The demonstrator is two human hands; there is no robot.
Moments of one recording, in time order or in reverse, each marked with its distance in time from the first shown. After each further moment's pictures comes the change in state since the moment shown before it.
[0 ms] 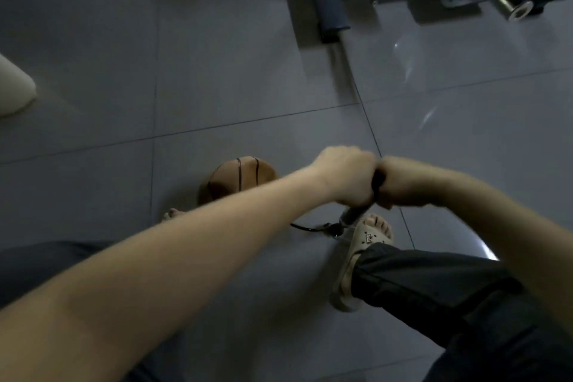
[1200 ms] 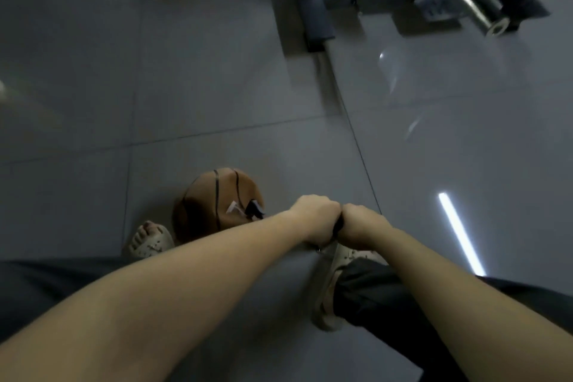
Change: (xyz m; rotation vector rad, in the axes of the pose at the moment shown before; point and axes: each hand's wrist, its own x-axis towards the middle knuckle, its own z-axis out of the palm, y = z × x) left_hand 0.026 -0.017 0.087 0.001 -0.233 -0.008; right_hand 0.054 0.017 0.075 -0.156 0.028 0.088
